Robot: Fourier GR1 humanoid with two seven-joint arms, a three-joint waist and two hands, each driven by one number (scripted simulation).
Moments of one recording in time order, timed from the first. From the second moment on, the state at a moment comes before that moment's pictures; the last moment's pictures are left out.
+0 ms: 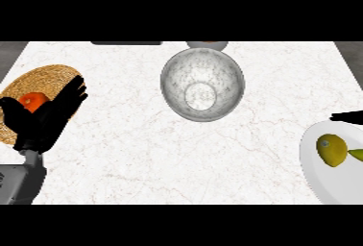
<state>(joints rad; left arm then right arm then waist) -0.21 0.41 -0.03 -1.46 0.27 -0.07 0.23 -0.52 -1.05 0.53 -0.95 0.61 0.62 -0.53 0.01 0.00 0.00</state>
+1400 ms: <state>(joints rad) -0.22 0.33 0.02 -1.48 0.20 -0.11 0.25 -0.57 -0.83 0.51 -0.55 0.87 0.44 -0.67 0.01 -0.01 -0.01</state>
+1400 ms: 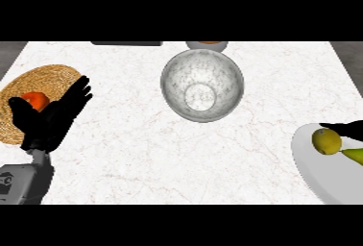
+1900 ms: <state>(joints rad) -0.22 0.32 0.03 -1.50 0.19 -0.11 0.27 -0.61 -0.79 0.45 -0.43 0.89 0.33 -0.76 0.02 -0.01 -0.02</state>
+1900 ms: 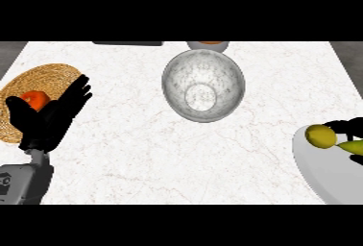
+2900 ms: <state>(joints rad) -0.15 0.35 0.10 -1.49 0.18 -0.10 0.28 -0.54 -0.68 0.16 -0.44 0.69 0.16 -0.32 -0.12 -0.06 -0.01</state>
